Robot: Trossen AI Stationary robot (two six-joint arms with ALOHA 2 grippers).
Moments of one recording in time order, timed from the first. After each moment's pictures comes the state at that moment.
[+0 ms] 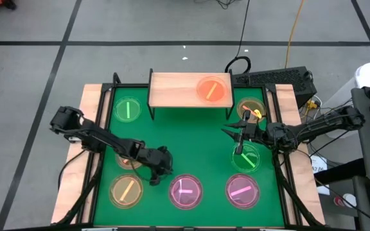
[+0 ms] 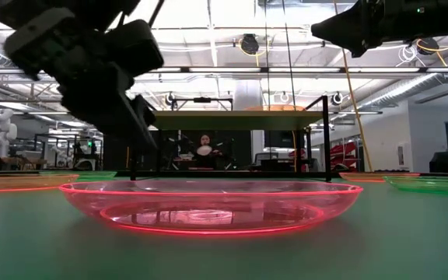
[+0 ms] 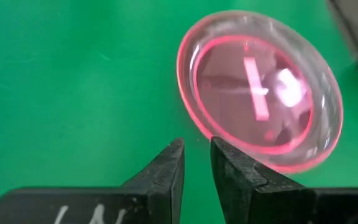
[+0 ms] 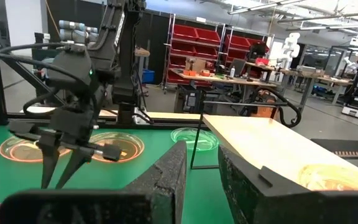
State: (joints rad) left arm -0.29 1.61 0.67 0.23 0.09 -0.30; right arm 0.19 0.82 0.28 0.58 0.45 -0.14
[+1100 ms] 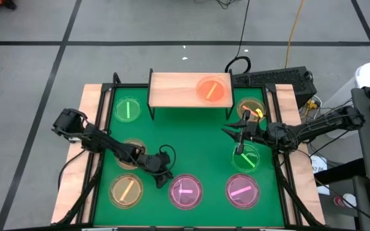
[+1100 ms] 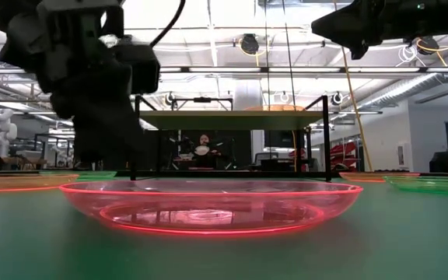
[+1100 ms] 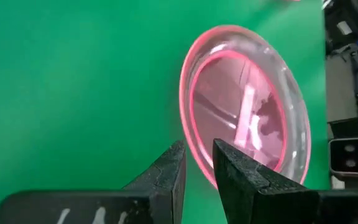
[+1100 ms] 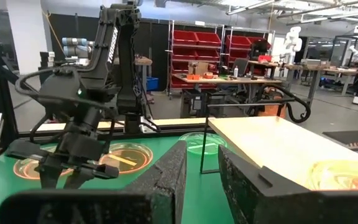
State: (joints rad) left arm -0.36 1.66 0.67 0.29 0.01 -0.86; right arm 0.19 0.82 0.28 0.61 0.44 -0.06
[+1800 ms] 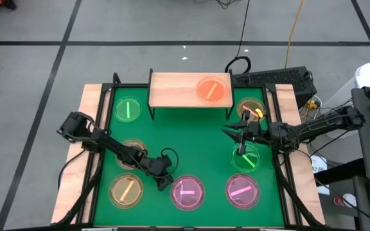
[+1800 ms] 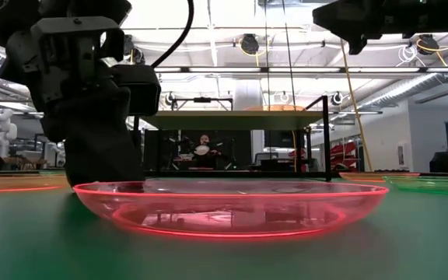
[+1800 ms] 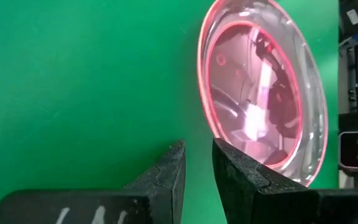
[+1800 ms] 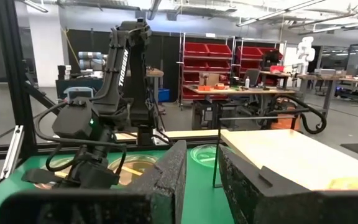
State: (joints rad) left arm -0.37 1.75 0.67 0.36 0.05 -0.91; right arm 0.19 0.82 0.28 0.66 0.39 -0.06
